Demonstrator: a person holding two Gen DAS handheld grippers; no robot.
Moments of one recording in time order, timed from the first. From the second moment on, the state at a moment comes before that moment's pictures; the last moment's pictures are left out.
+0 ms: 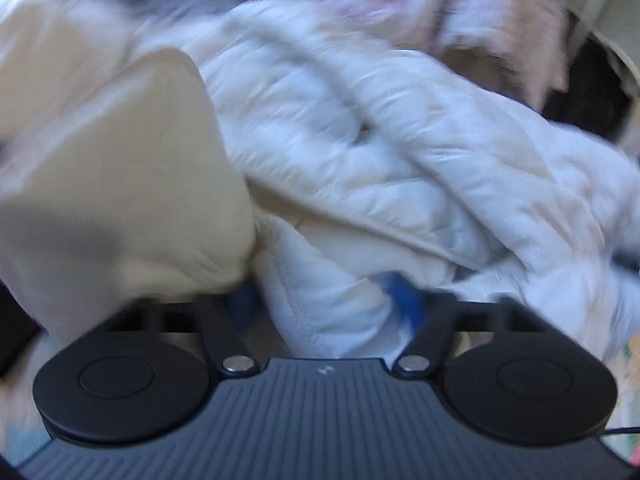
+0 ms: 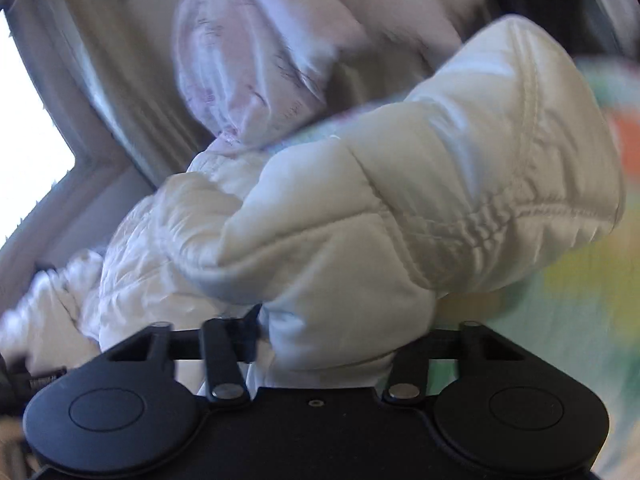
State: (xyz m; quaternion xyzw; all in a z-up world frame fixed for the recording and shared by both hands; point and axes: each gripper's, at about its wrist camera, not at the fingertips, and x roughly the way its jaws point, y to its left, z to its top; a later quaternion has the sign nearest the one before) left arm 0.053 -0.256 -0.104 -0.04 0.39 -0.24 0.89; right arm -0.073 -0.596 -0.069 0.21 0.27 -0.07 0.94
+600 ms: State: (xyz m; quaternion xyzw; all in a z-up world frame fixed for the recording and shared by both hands) left arm 0.027 -0.422 -0.102 0.11 0.32 -0.30 0.89; right arm -0.197 -0.707 -0.112 0.25 0.36 -0.20 0.88
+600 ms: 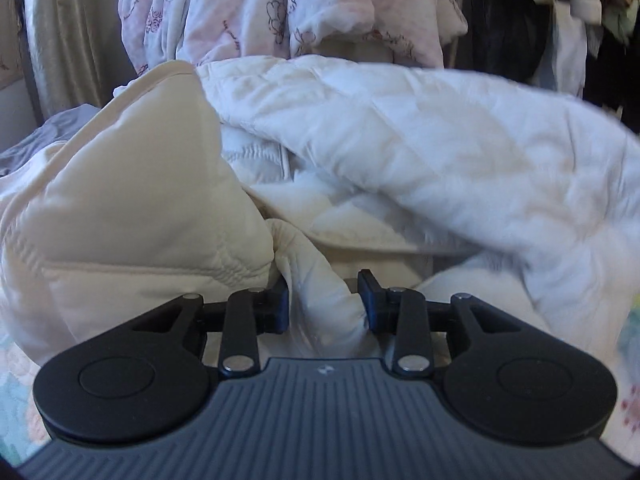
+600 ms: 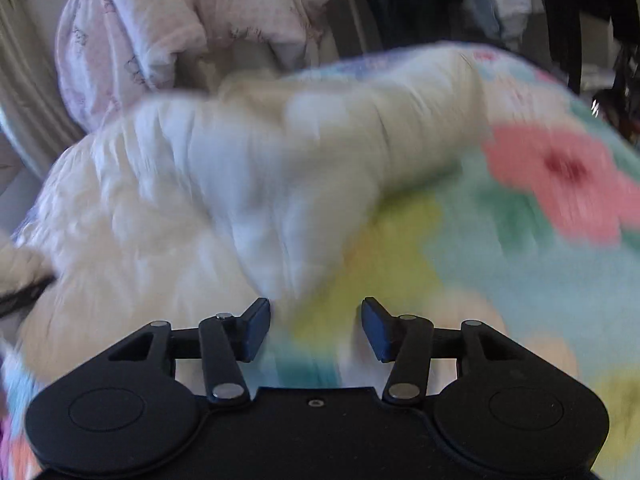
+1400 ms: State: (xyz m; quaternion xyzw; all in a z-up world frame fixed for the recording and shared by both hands) left arm -0.057 -0.336 0.019 0.12 0.41 -0.41 0.81; right arm -0.260 -0.591 0.064 0.06 0.42 0.09 0.90
